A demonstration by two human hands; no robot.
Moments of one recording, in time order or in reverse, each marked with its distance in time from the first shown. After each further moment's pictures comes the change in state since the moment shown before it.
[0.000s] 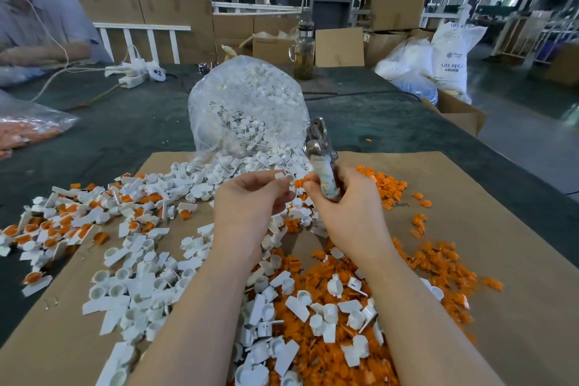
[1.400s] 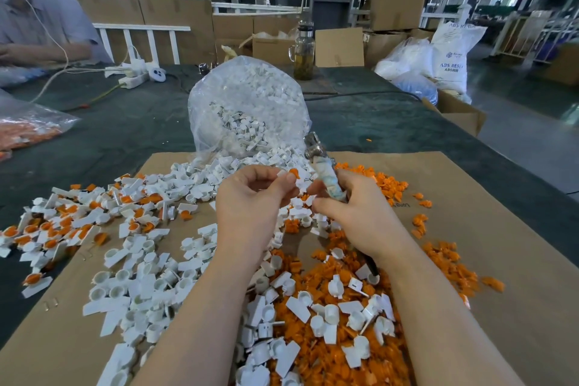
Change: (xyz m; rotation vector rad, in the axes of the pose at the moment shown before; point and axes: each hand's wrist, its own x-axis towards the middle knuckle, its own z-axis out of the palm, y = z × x) left_hand -0.004 0.000 0.002 0.081 0.001 0.158; right_hand 0.003 -0.005 -0.022 0.073 -0.285 0.106
